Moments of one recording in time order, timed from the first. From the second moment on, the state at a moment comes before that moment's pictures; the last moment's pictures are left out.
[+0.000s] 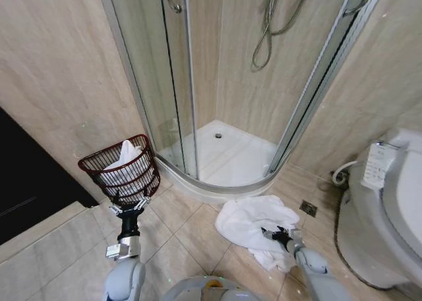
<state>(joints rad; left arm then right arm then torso) 1.67 -1.57 -0.70 -2.04 -0.12 -0.41 -0.08 -1.27 1.22 0.62 1.26 0.22 -0.26 -0.35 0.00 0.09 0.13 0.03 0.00</state>
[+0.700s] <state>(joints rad) 1.69 -1.58 -0.70 -2.06 -0.05 -0.43 -0.09 -1.27 1.28 0.63 1.26 0.20 -0.21 -0.18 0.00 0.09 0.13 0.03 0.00</state>
